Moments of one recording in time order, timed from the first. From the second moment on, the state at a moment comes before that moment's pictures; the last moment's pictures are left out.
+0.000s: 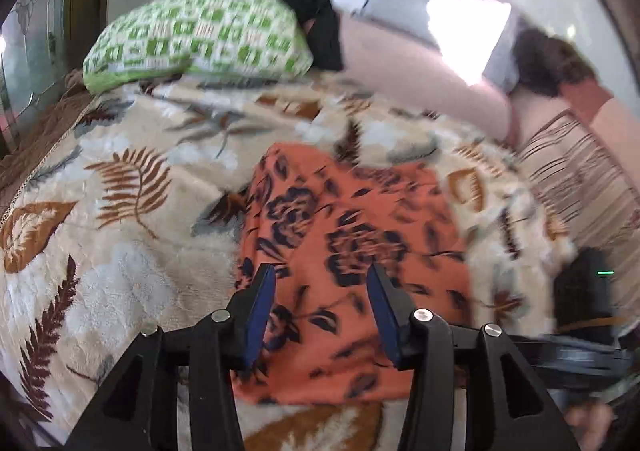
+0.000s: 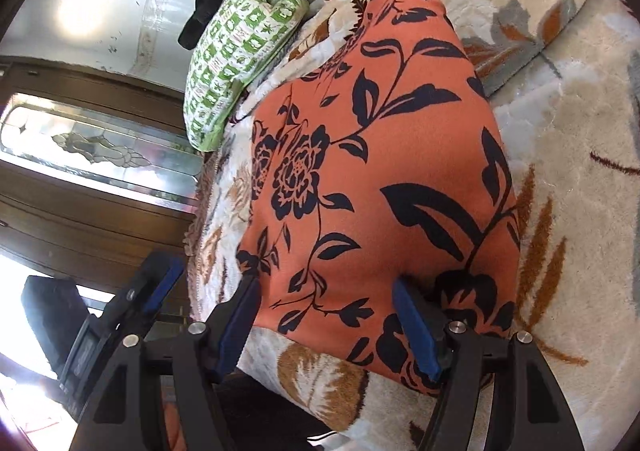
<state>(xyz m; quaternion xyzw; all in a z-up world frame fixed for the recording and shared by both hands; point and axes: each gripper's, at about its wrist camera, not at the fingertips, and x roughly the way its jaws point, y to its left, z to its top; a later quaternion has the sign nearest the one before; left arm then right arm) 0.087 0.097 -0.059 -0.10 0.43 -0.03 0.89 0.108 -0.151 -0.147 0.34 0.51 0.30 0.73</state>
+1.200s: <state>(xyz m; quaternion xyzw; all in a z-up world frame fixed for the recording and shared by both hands) 0.127 0.111 -0.123 -0.07 0.48 0.00 0.87 0.205 -0.222 -0.170 0.43 0.47 0.26 0.73</state>
